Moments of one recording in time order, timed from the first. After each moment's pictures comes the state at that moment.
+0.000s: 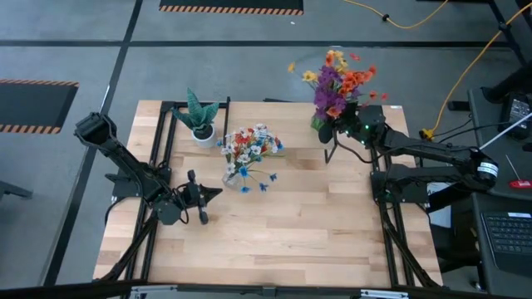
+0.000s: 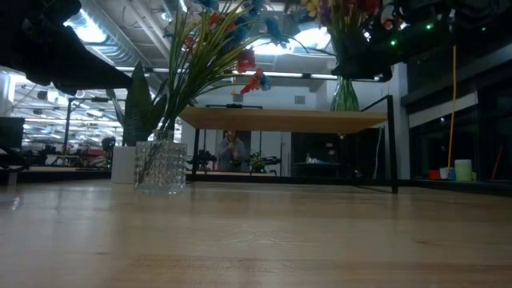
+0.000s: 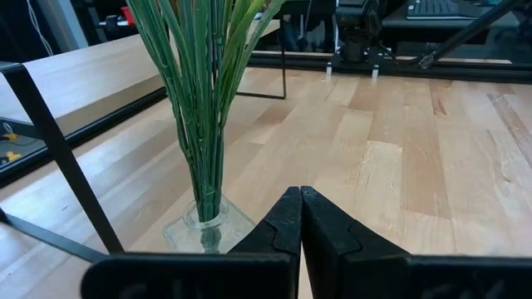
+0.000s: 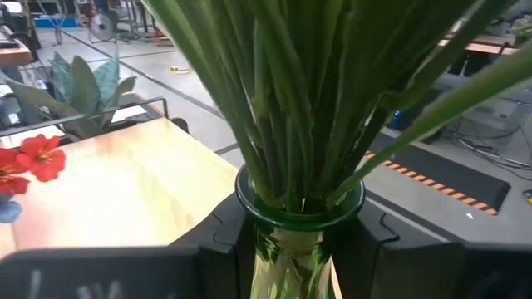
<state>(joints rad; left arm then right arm) -0.77 1.17 0.28 0.39 -1.13 -0.46 -0.47 0.97 0.56 0.27 0.27 0.02</state>
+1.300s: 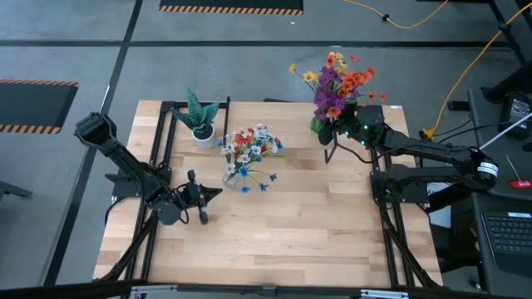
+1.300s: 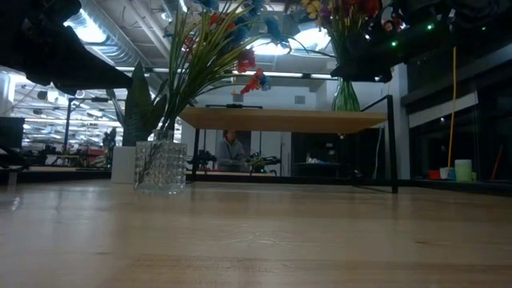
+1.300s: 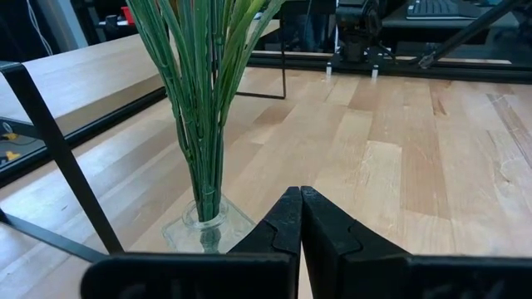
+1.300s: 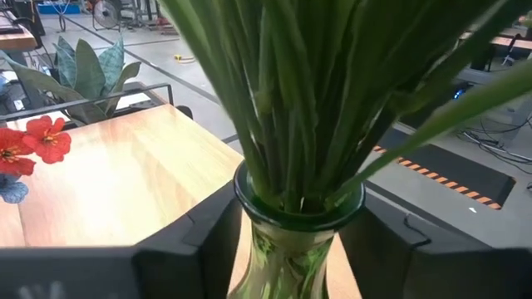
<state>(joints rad) -0.77 1.17 0.28 0.39 -1.13 -0.46 -0.47 0.97 0.57 0.24 0.26 0.02</state>
